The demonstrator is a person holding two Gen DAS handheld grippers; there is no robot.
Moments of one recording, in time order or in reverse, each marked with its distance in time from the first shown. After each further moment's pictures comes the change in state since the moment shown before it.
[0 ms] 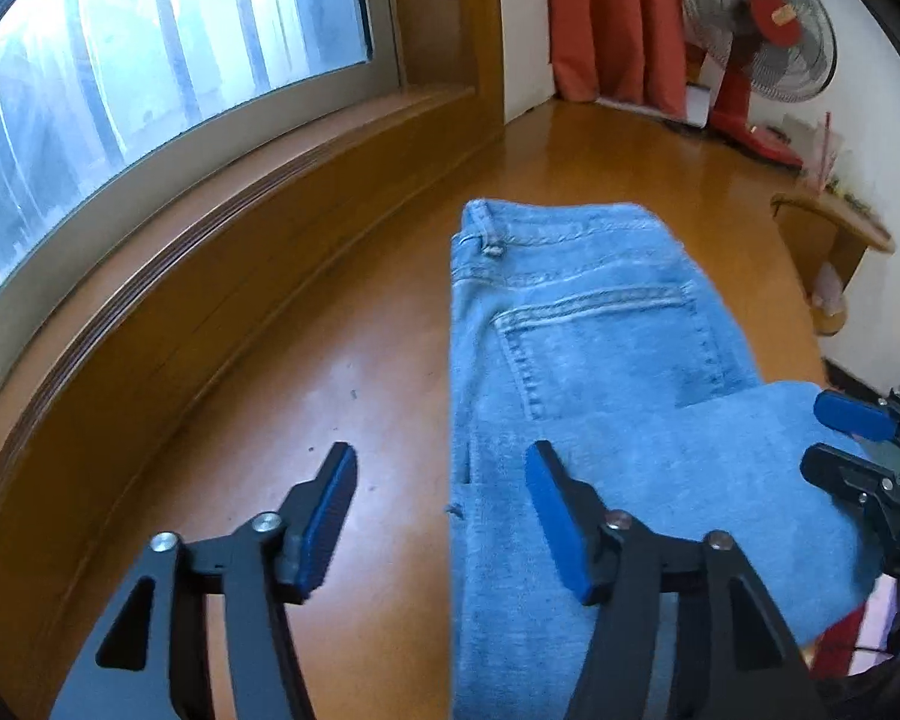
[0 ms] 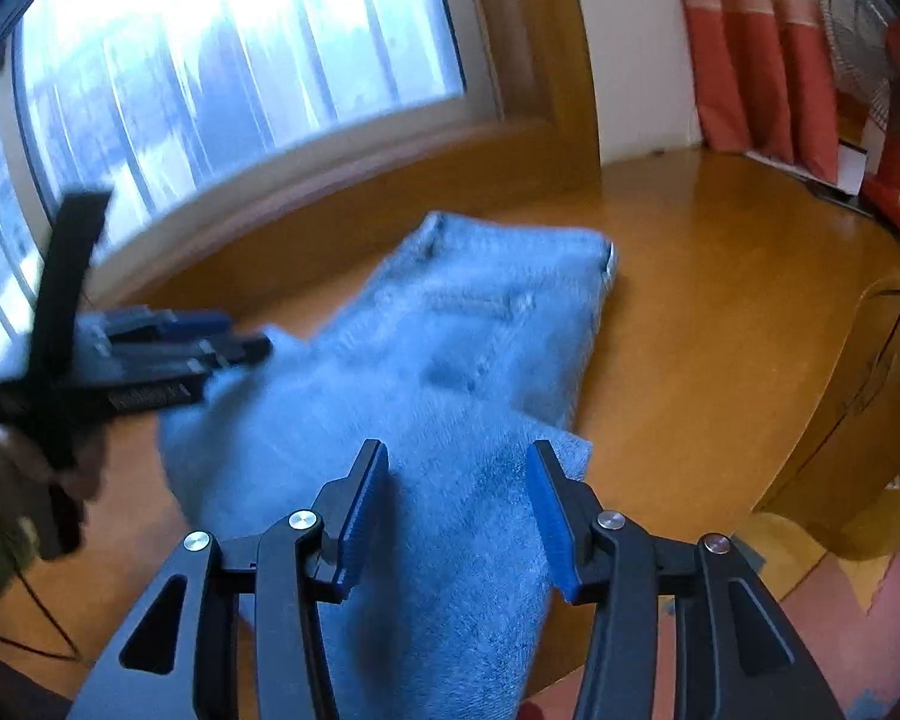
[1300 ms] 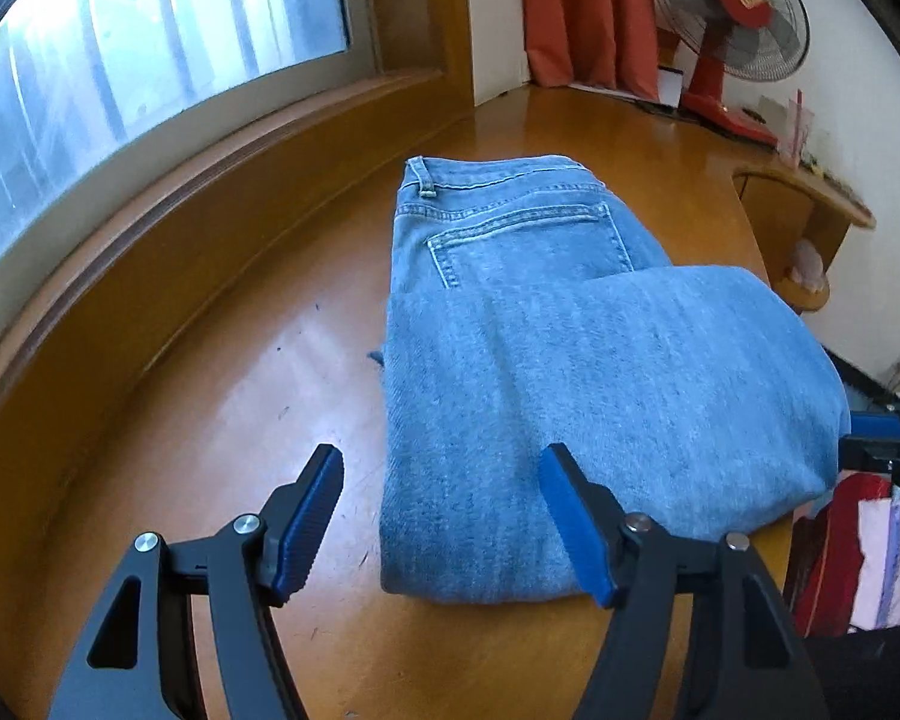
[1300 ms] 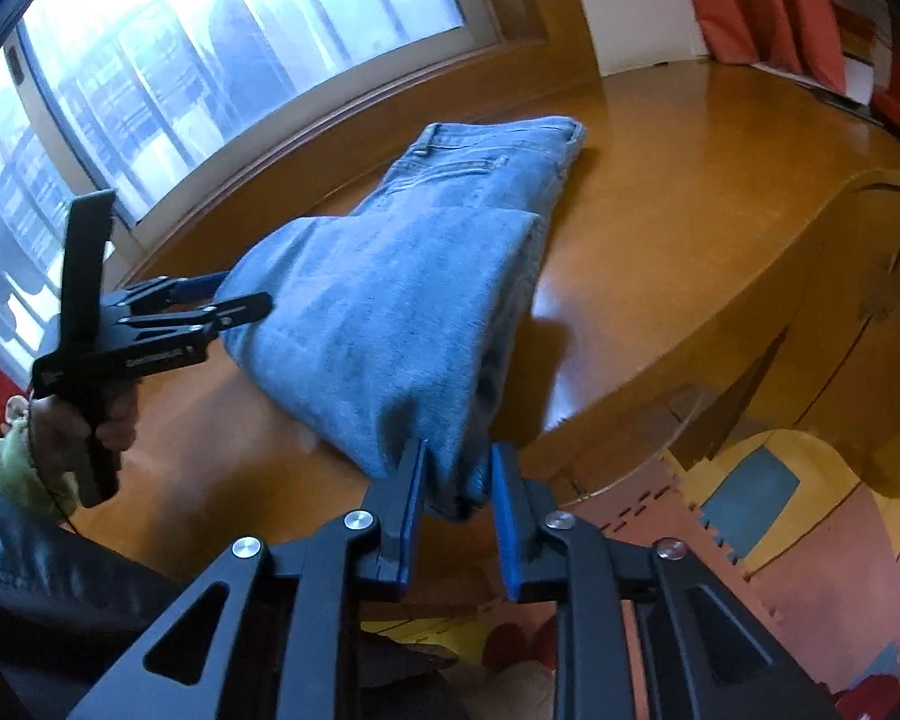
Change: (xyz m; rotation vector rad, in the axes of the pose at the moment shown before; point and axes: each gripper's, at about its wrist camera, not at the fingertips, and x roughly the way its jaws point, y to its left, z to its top) left arm -0.040 -0.023 -0.053 0.017 -0.011 -0.056; right arm -0.060 -0.033 -0.048 0.051 0.172 0.165
